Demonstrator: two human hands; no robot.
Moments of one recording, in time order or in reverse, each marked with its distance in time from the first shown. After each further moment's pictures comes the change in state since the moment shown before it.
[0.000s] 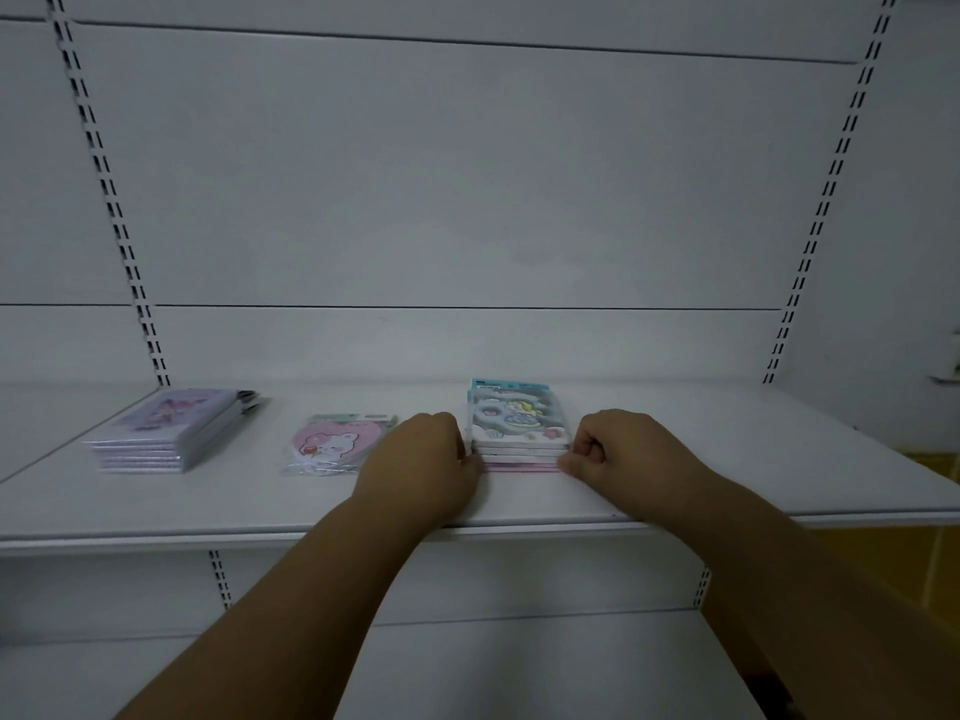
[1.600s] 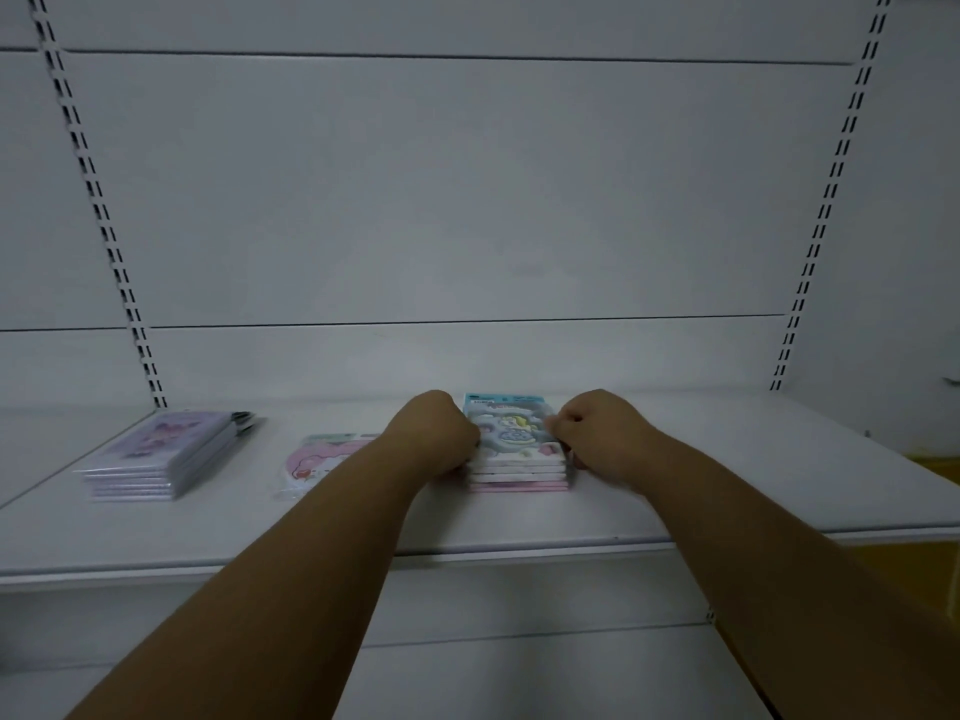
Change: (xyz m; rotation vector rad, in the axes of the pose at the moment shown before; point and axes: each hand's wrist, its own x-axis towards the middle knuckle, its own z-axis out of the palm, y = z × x) left_hand 0.054 0.015 -0.012 -0.422 -0.179 -0.279; right_hand 0.049 -0.004 0.000 0.370 -0.050 0.253
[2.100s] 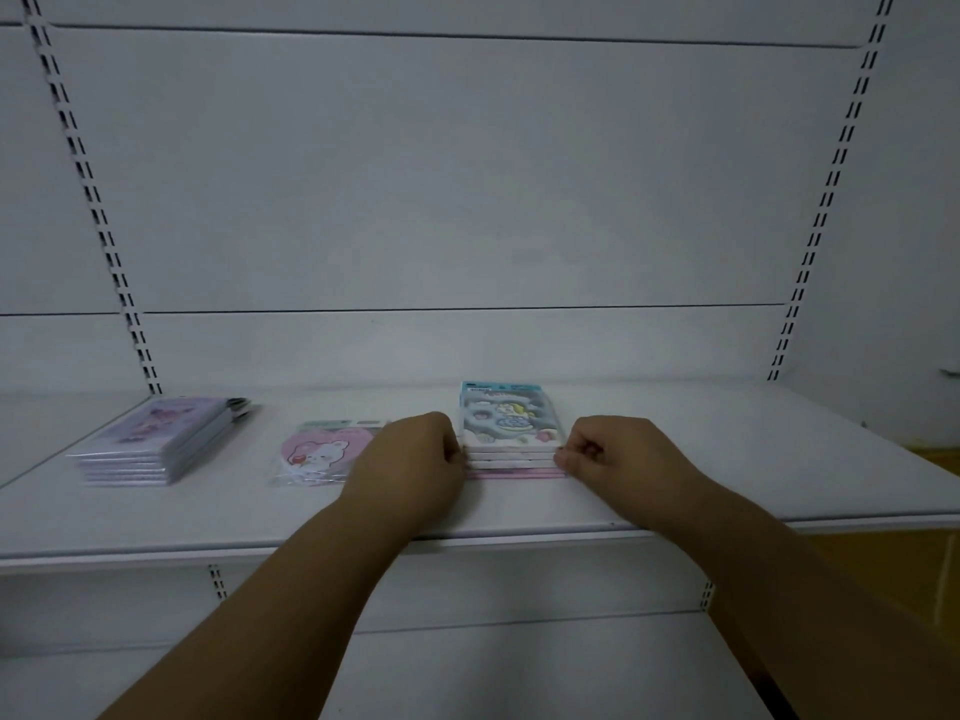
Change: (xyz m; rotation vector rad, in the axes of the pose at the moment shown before) left_hand -0.042 -0.027 0.004 0.405 0.146 0.211; right_hand -0.045 0.024 0.001 -0.216 0.069 -0.270
